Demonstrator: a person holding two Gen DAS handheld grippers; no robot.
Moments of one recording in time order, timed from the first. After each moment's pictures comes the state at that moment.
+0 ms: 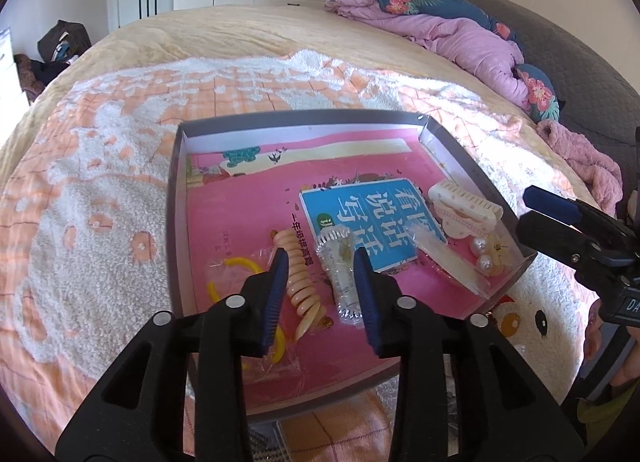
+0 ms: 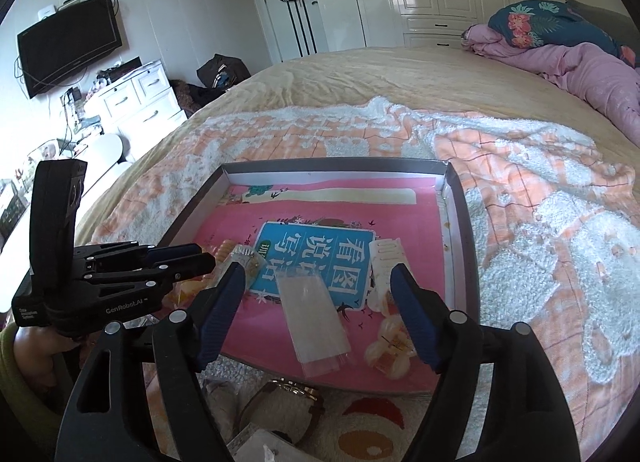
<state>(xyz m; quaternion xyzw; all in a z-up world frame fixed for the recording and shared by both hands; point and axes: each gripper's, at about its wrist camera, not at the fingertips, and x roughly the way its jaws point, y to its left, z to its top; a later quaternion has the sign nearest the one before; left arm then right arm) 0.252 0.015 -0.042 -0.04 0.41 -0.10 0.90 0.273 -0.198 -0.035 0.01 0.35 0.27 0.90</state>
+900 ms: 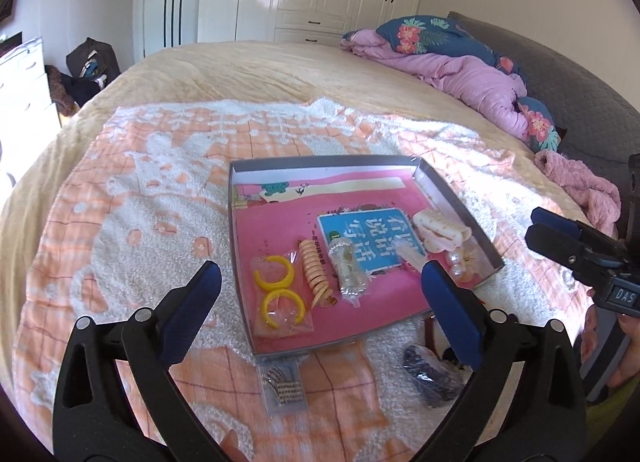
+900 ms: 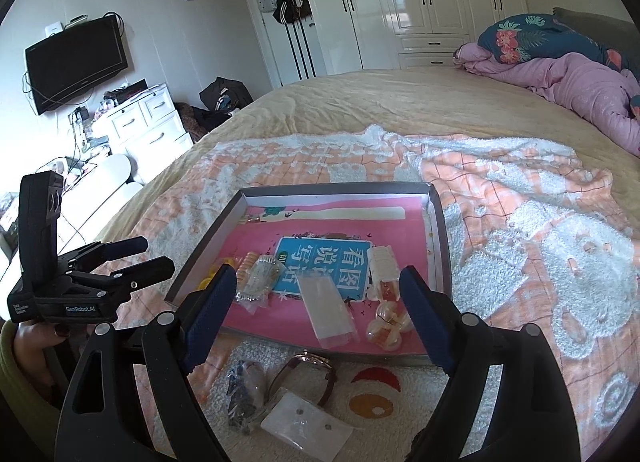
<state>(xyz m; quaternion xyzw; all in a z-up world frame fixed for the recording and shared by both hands) 0.191 0.029 0.016 -0.05 0.36 -0.07 0.93 0.228 -0.218 0.004 0.03 0.32 0.27 0.91</state>
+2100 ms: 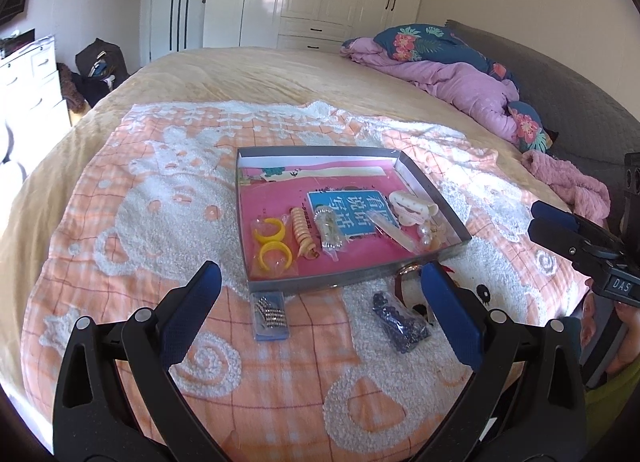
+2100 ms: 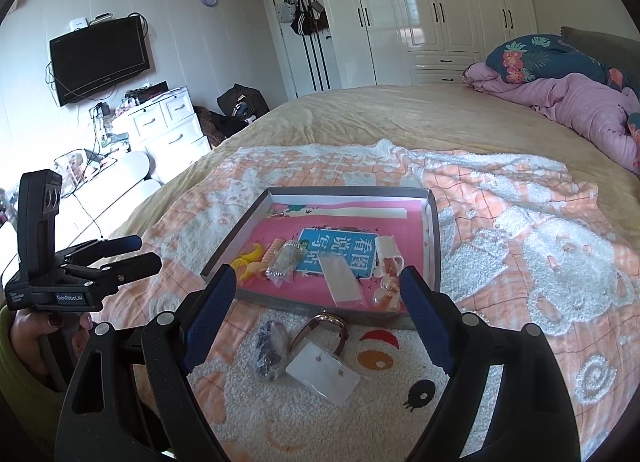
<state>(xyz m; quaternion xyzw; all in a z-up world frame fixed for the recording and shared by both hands) 0.119 0.021 0.029 -0.06 0.35 -0.06 0.93 0.163 -0.239 0.025 0.01 0.30 0.29 0.91</state>
